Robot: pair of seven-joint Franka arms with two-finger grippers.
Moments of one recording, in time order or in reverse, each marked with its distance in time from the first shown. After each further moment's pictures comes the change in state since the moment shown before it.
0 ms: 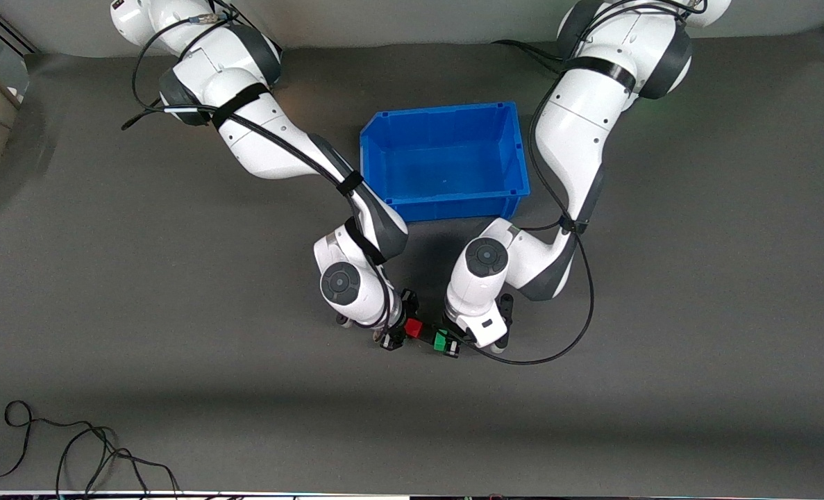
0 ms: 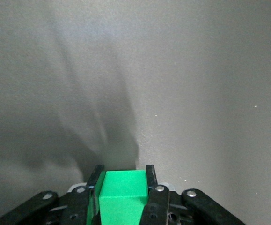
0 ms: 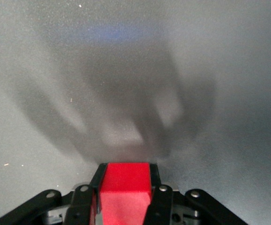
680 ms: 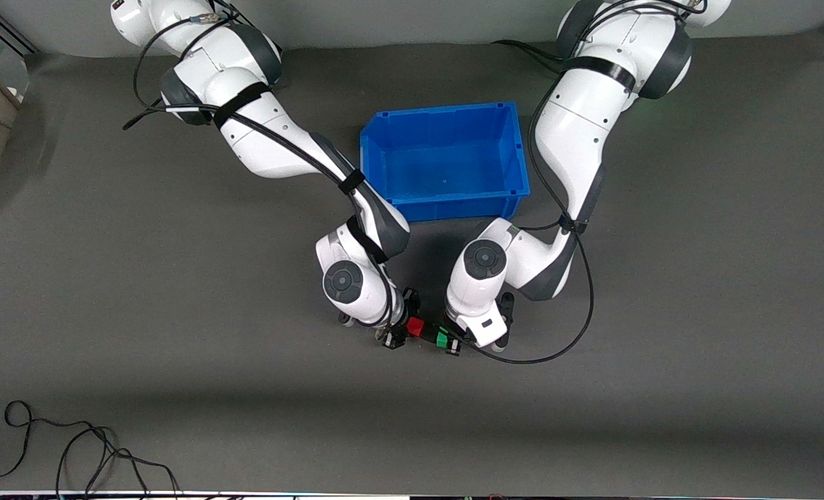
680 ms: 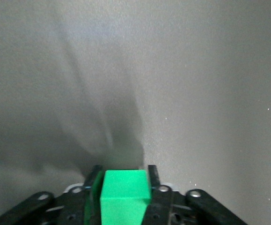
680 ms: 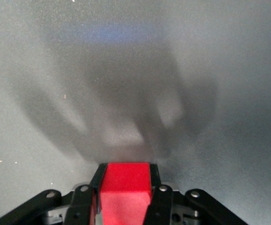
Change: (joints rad) left arm -0.002 0.000 -0.001 0.003 0.000 -0.023 0.001; right arm 0.008 0.000 0.001 0.000 -0.001 0.000 0.000
